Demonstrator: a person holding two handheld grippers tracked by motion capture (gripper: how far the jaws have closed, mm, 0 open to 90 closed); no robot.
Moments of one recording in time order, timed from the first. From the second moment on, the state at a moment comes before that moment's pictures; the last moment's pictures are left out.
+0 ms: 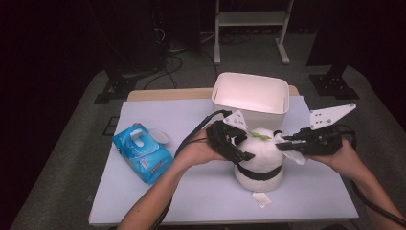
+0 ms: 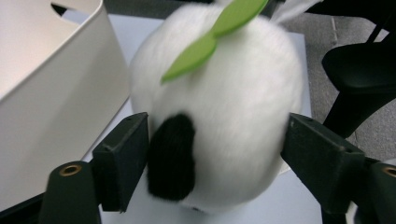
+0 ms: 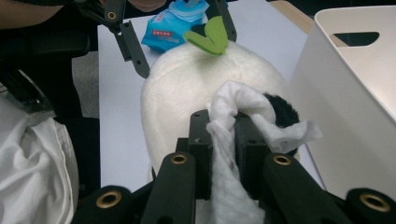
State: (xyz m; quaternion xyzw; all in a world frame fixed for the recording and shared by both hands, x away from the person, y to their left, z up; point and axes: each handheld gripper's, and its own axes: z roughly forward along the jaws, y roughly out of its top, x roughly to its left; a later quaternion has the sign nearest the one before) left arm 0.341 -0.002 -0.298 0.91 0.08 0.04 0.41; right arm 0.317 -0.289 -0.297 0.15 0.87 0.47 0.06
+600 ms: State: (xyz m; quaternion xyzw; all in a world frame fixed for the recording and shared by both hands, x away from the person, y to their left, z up) left arm 0.336 -0.010 -0.309 0.92 0.05 0.02 0.40; right arm 0.313 -0.274 -0.274 0.12 0.89 0.44 0.08
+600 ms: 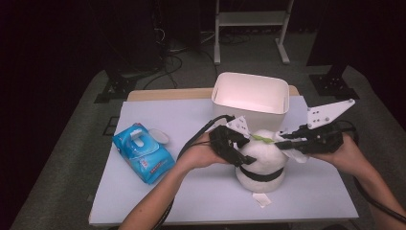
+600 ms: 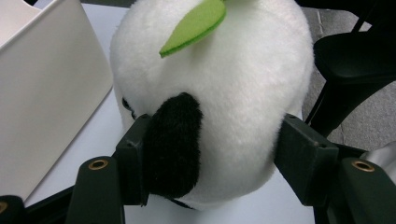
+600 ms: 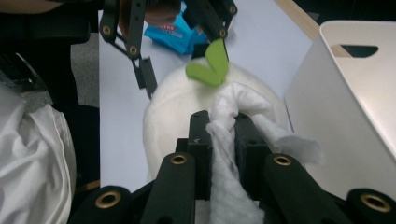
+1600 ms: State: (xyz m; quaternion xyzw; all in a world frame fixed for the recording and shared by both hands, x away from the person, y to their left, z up) left arm 0.332 -0.018 -0.306 0.91 0.04 0.03 0.41; right arm 0.312 -0.277 -0.266 0.12 0.90 0.40 0.09
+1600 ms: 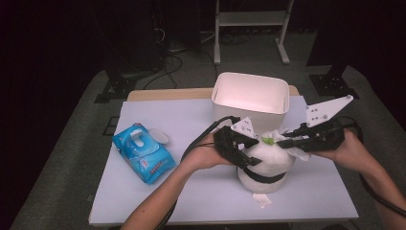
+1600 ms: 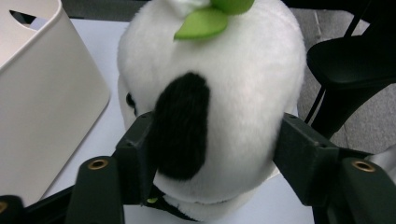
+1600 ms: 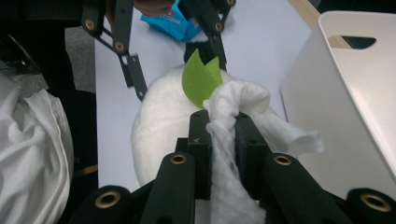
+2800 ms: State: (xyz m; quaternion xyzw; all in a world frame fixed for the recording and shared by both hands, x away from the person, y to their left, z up) left arm 0.335 0.002 -0.321 0.90 0.07 0.01 0.44; right arm 0.312 -0.285 -0.278 0.13 0.89 0.44 0.07
